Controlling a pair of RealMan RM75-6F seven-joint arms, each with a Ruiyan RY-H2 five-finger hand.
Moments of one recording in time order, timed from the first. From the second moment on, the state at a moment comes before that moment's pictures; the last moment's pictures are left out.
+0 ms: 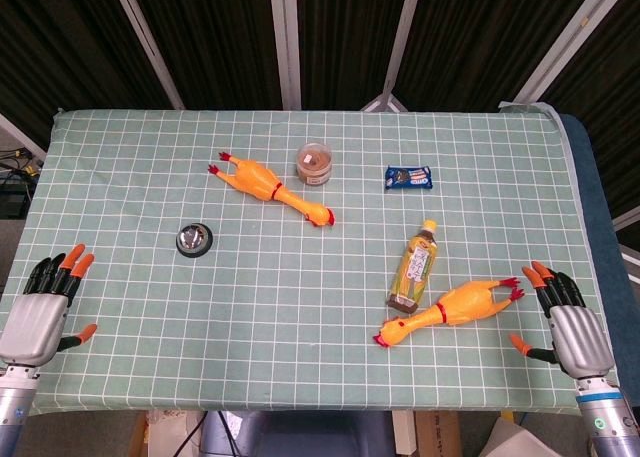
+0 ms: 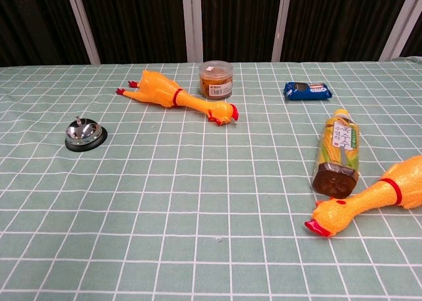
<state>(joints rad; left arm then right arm) -0.18 -1.16 0.04 -1.70 1.44 1.47 0.25 0.13 -1.09 0.03 -1.67 -1.50 1.37 0.12</state>
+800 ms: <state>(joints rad) -0.38 -1.17 -0.08 -1.74 1.29 1.17 0.45 0.13 -1.09 0.03 -1.68 -1.50 1.36 0.13</state>
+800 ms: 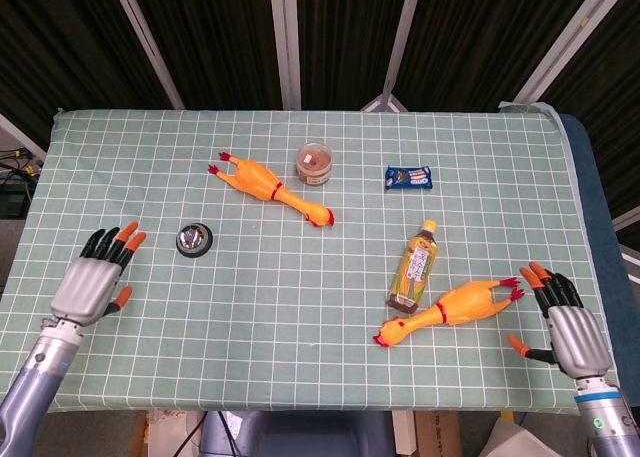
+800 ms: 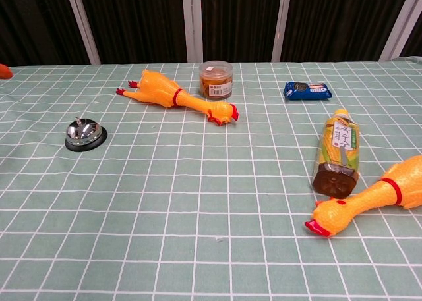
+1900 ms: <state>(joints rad) -0.70 -1.47 -0.07 -1.44 0.77 0.89 0.80 0.13 -1.08 0.03 -1.68 -1.50 1.37 0.18</state>
